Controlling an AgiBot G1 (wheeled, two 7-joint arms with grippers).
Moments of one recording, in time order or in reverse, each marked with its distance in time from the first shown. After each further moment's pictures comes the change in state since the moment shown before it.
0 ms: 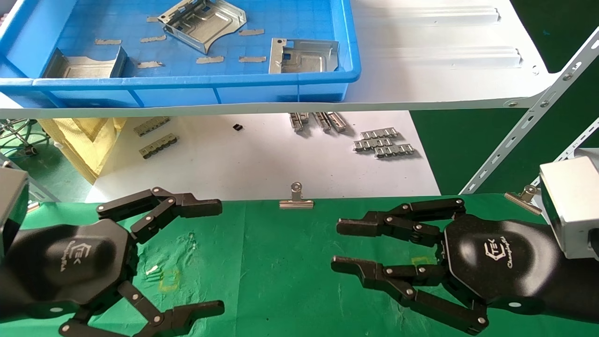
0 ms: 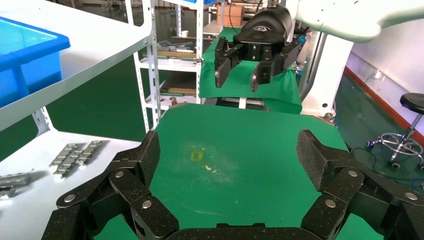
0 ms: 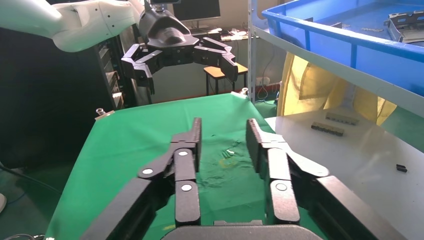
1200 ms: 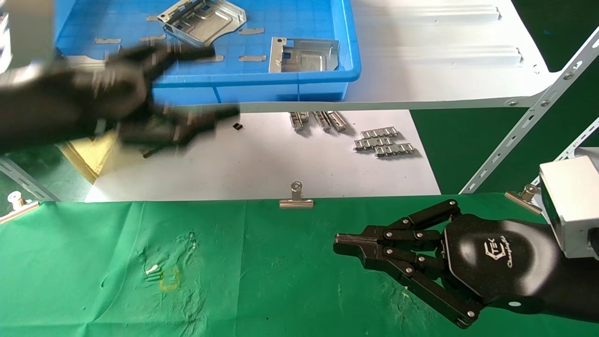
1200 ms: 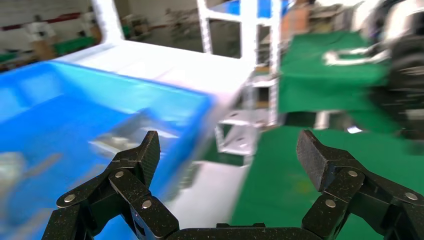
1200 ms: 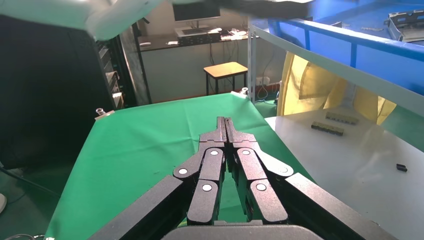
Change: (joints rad) left arm -0.470 0.214 0.090 0.380 0.259 -0.156 0.016; right arm 0.000 0.000 0.000 0.000 0.000 0.000 0.000
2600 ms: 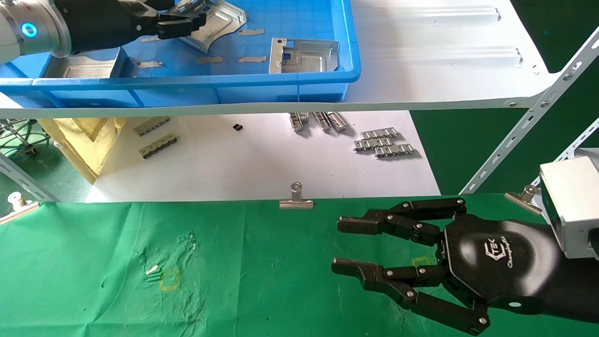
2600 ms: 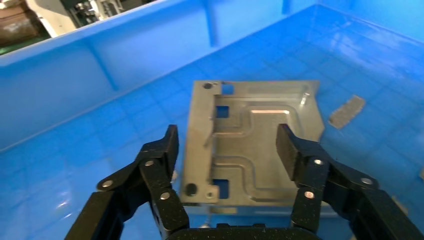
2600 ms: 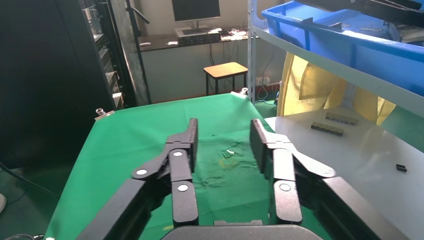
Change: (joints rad) left arm -0.487 0.360 0.148 0.876 0.347 -0.454 0.196; right arm 0.000 0.000 0.000 0.000 0.000 0.000 0.000
